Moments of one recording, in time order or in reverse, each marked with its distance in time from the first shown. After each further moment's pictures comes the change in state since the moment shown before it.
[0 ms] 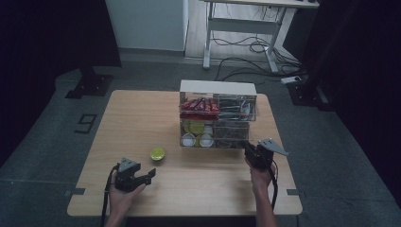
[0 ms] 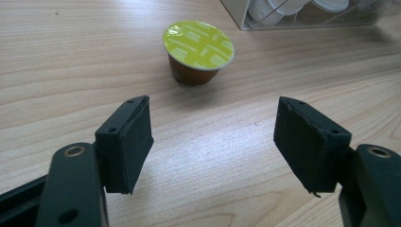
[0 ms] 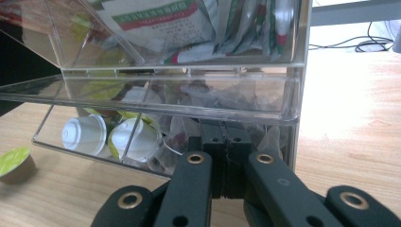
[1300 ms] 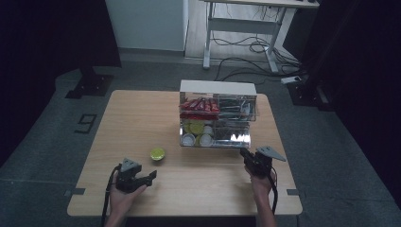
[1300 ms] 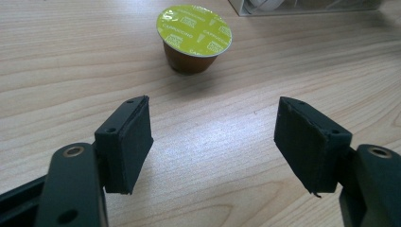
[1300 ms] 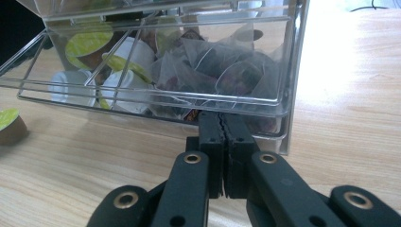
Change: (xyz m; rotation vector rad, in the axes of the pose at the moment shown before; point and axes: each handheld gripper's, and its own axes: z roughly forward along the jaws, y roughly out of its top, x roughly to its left) left arm -0.001 -0.001 0.003 0.044 -0.007 0.012; right arm -0.003 -0.025 -0.004 0.104 -0.013 0.001
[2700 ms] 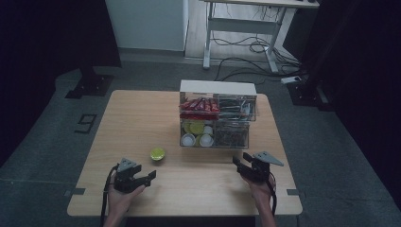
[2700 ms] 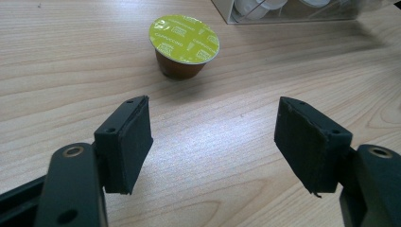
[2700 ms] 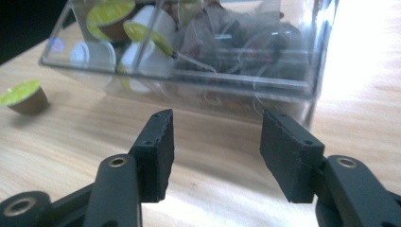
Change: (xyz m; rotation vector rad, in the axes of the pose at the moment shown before) left arm 0.001 0.003 -0.011 -0.022 -0.041 -0.012; right arm 0.006 -0.017 -0.008 0.050 0.048 -0.030
